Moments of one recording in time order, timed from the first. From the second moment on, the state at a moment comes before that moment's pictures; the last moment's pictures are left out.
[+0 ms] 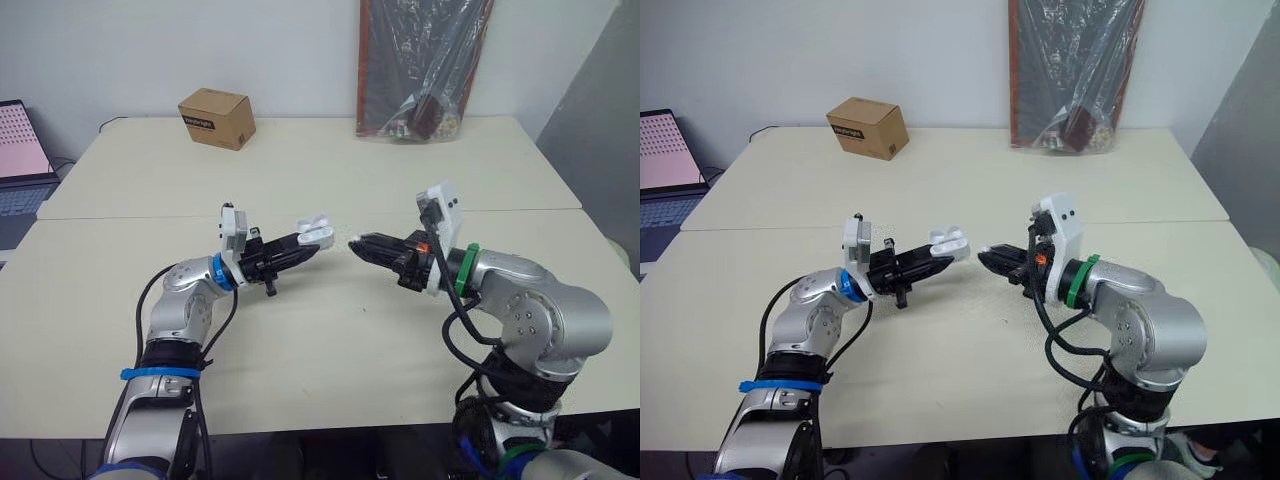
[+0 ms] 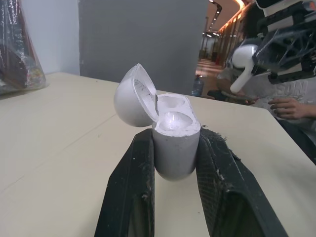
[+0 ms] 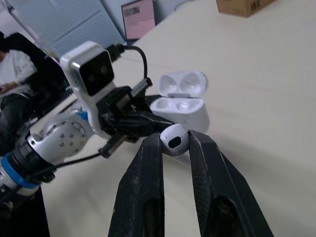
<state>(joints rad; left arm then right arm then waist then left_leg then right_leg) -0.58 0.40 0.08 0.43 -0.52 0.08 -1.32 -0.64 0.04 -0.21 -0.70 0.15 1.53 0.82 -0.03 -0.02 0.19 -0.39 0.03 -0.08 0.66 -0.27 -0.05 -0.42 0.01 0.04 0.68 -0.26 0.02</state>
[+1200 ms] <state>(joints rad) -0.64 0.35 0.08 0.48 -0.44 -0.05 -1.32 -0.88 0.14 -0.41 -0.34 0.55 1.61 0.23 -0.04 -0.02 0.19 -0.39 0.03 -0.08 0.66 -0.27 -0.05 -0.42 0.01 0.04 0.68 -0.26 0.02</state>
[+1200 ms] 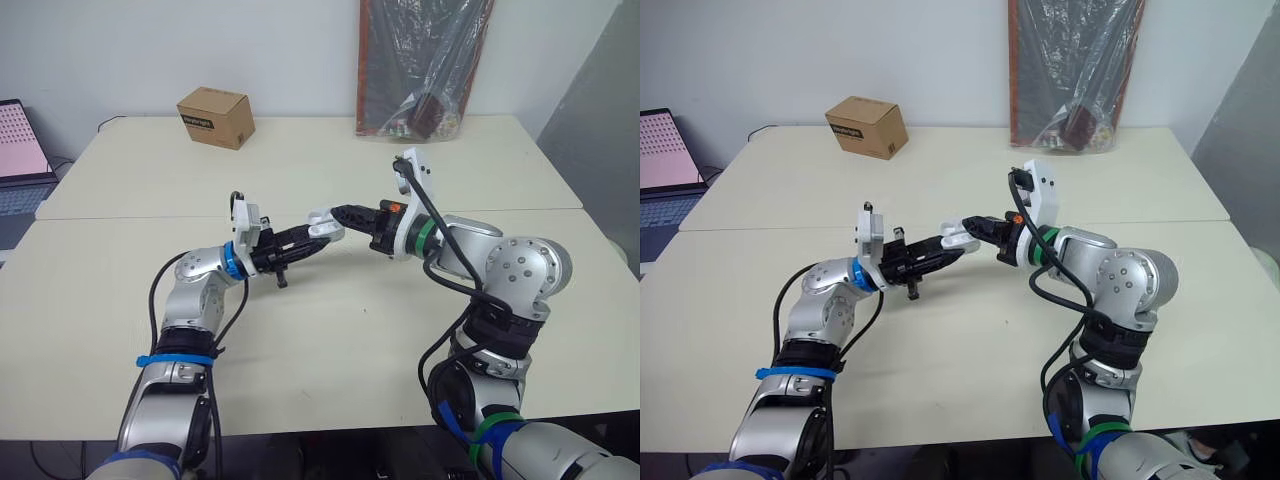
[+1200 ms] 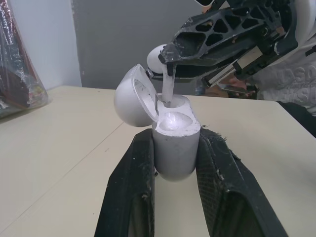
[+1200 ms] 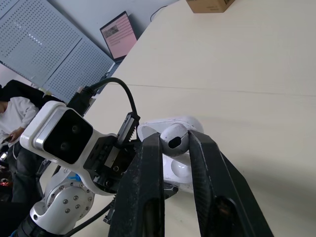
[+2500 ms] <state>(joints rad) -0.67 0.27 0.08 0.54 -0.41 -0.12 -1.20 -0.90 0.14 -0.44 -0.27 0.76 1.54 -0.02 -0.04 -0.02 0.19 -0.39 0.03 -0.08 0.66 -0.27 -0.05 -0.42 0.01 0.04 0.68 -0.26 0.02</state>
